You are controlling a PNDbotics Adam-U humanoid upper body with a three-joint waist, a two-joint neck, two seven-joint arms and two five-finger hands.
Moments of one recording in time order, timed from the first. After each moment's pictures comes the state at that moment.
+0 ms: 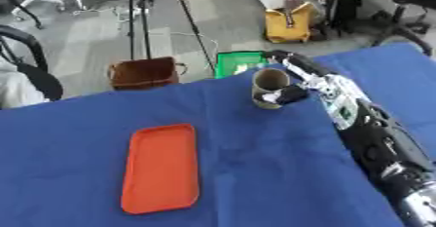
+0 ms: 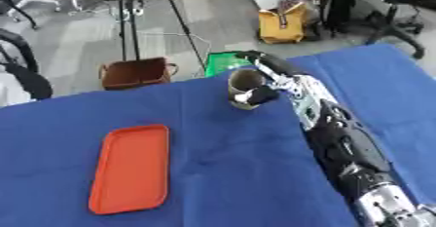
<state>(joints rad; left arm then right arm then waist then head) -0.19 0.25 0.14 -1.98 0.19 -0.14 -0.11 -1.02 -0.53 -0.04 -0.75 0.85 -0.38 0.18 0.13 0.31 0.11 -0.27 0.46</state>
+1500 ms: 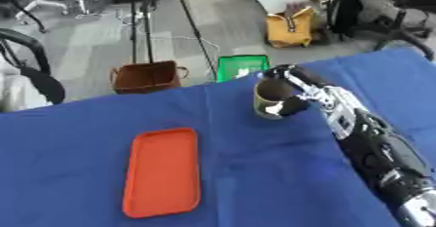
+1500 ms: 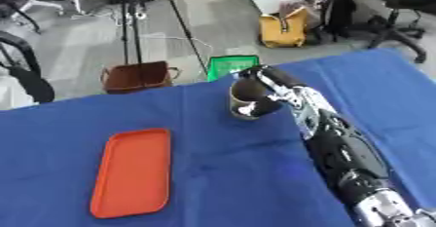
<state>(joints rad) -0.19 0.25 0.14 -1.98 0.19 -0.14 -0.12 -1.01 -0.54 -0.04 -0.72 0.88 -0.36 0.12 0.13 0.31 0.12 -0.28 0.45</state>
